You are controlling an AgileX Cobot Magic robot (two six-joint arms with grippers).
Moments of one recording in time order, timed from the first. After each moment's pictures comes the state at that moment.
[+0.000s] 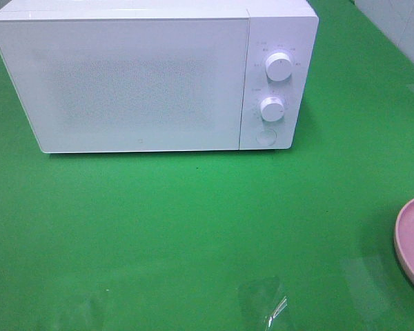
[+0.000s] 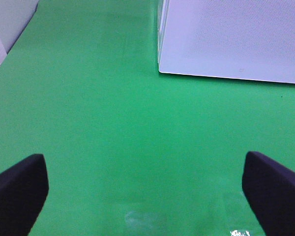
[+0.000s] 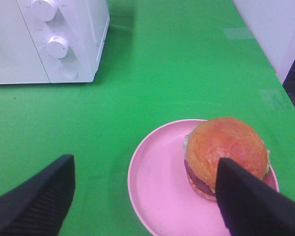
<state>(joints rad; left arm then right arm) 0.06 -0.01 -0.52 -0.08 1.09 0.00 0.09 0.00 -0.50 -0.10 0.97 0.19</state>
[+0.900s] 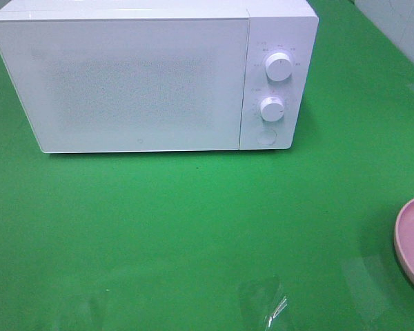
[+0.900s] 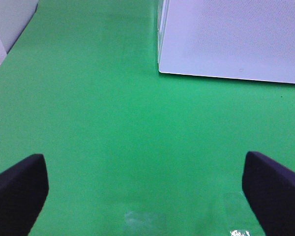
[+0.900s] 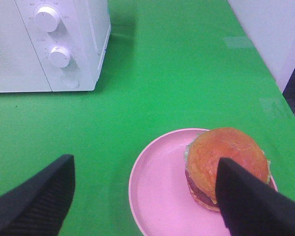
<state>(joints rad) 0.06 -0.01 -0.52 -0.08 1.09 0.00 0.09 0.03 -0.51 -0.10 0.93 0.19</state>
